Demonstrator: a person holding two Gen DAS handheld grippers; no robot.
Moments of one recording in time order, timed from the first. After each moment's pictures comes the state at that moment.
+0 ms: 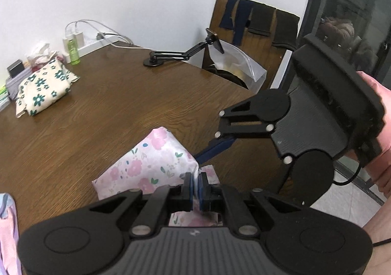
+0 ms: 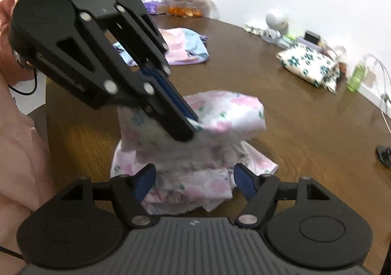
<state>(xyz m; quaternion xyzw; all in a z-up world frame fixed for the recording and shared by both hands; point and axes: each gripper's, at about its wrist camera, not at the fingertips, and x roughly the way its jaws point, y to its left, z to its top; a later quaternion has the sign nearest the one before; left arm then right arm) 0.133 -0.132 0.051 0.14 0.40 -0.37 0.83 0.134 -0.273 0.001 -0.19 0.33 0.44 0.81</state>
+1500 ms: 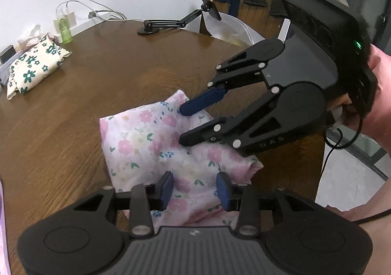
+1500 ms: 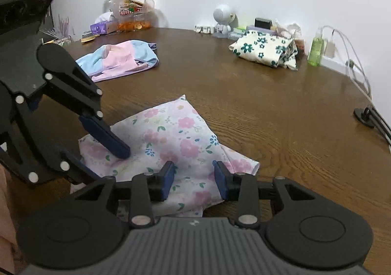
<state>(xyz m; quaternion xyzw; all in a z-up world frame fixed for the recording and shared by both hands) 0.128 -0.114 -0.008 0.18 0.42 -0.37 0.81 0.143 -0.289 -0.028 -0.13 0.32 0.35 0.87</state>
